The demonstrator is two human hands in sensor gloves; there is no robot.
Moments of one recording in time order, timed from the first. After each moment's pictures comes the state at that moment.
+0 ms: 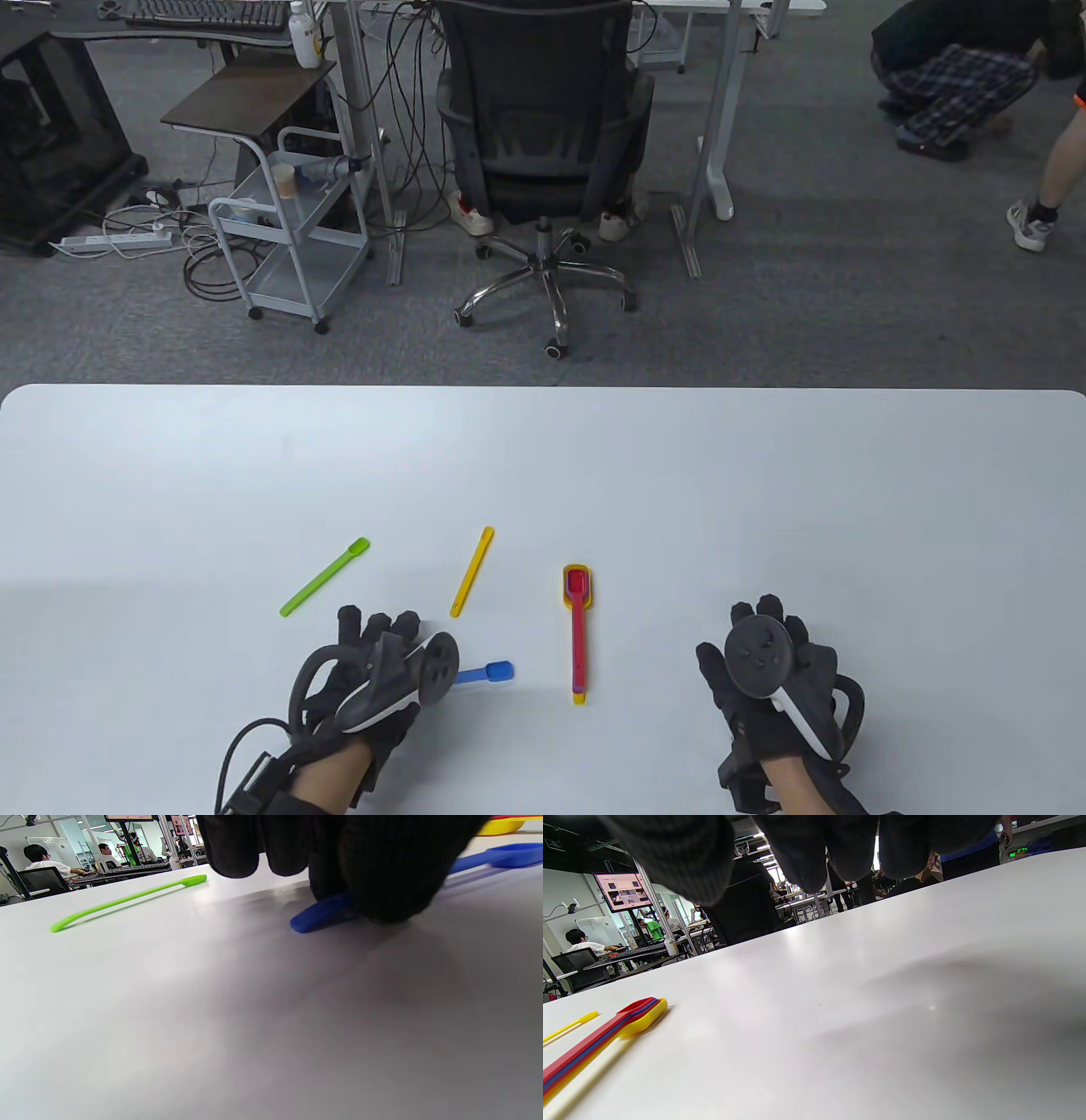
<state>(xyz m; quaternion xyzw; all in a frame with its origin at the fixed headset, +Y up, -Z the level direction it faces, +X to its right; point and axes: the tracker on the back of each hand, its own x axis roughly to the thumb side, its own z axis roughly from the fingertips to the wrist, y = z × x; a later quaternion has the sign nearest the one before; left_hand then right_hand) -0.171 -0.741 -0.312 -0.07 -0.08 -0.09 0.99 0.202 -0.706 -0.295 -0.08 -0.02 0.99 0.13</state>
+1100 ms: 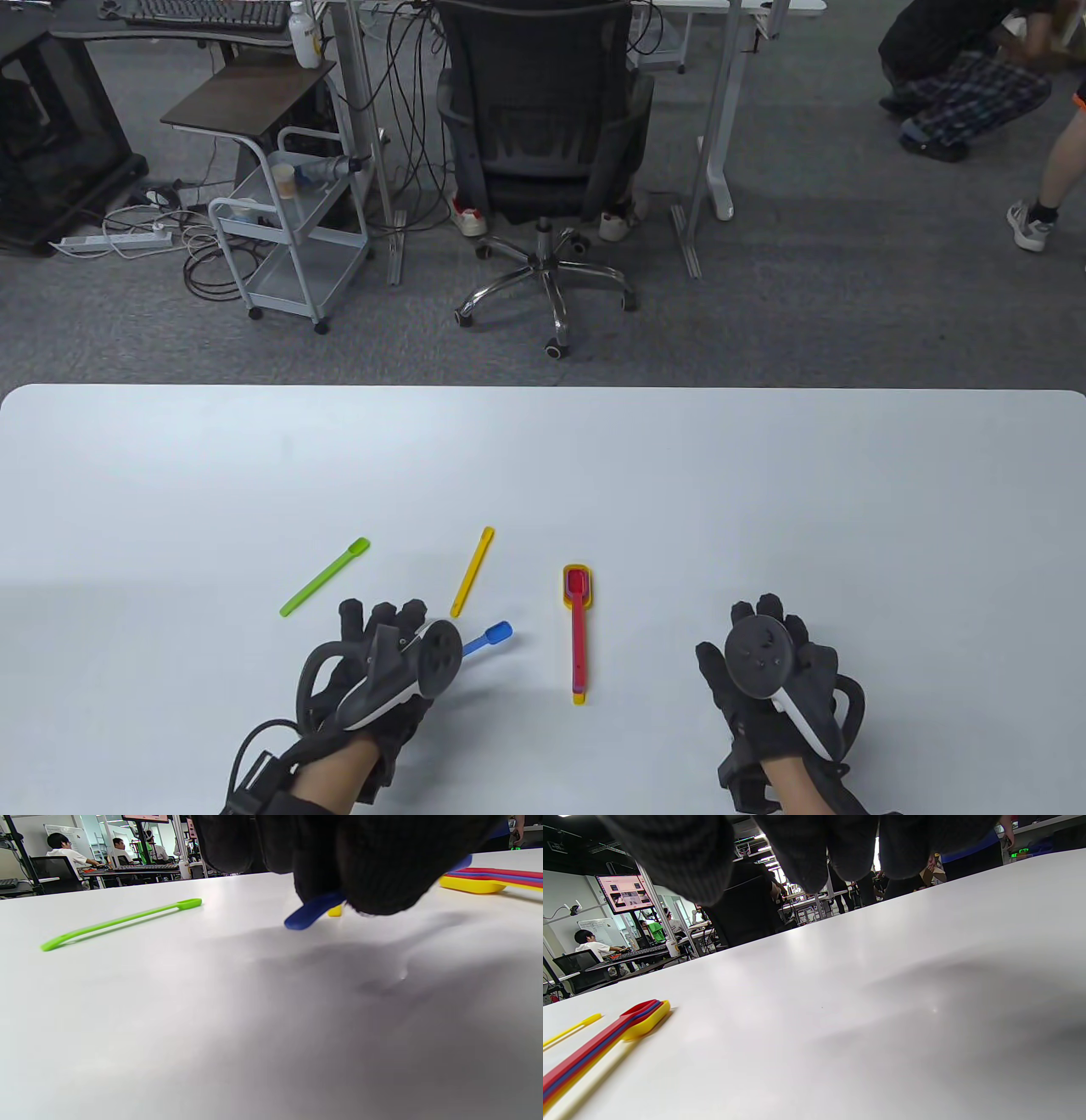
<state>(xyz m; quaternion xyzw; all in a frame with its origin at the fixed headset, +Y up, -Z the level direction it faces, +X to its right) -0.163 -0.718 -0.310 -0.06 -0.06 -0.04 1.00 0.202 -0.705 -0.295 -0.08 -0.02 0.99 0.13</state>
